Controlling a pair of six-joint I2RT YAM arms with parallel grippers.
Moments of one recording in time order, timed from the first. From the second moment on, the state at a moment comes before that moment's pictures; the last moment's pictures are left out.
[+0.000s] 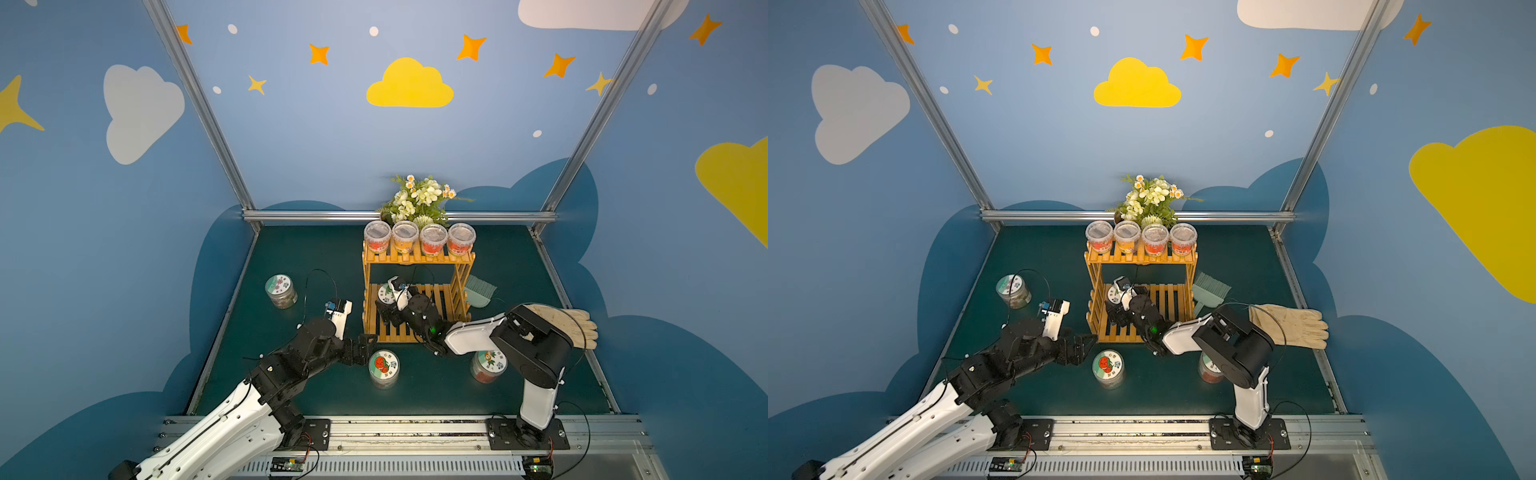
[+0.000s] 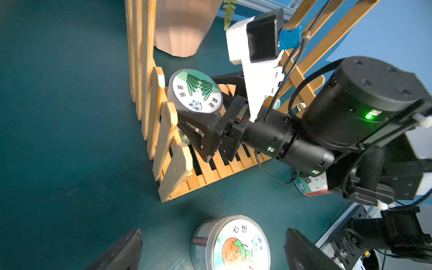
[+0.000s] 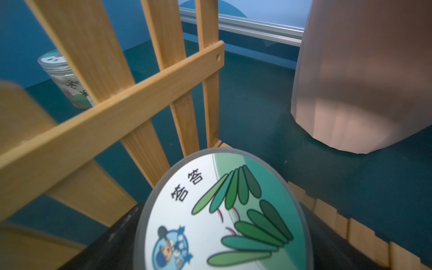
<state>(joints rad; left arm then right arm) -0.73 0.67 0.59 -0.51 -0.01 -0.50 0.92 1.87 0.82 0.73 0.20 0.06</state>
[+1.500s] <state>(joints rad) -0.71 0.65 0.59 -0.52 0.01 -0.50 0.87 1.90 0.95 0.64 0.11 0.08</state>
